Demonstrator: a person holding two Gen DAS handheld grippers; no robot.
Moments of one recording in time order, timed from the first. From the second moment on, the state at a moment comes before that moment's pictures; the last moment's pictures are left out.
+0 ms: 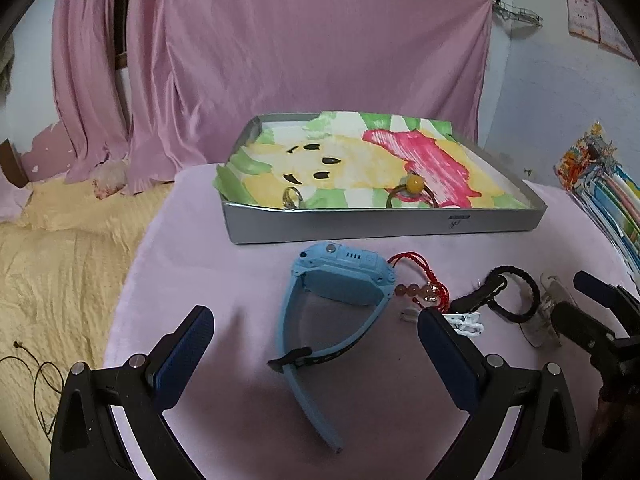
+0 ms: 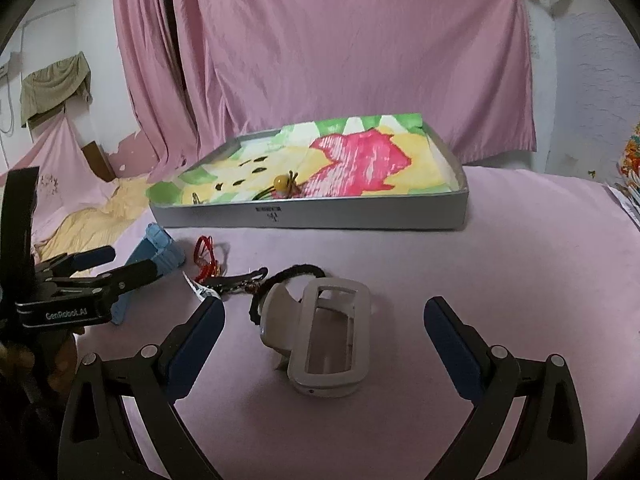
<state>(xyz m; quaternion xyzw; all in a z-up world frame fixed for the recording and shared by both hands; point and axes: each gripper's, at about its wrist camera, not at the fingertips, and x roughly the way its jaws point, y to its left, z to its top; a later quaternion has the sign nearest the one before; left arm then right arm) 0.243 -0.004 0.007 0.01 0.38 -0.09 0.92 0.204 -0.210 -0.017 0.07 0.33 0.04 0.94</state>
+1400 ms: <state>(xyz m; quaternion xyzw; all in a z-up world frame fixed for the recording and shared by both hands) 0.263 -0.018 -0.001 -0.01 0.42 -0.09 0.90 0.219 -0.207 -0.029 0.07 0.37 0.06 0.93</state>
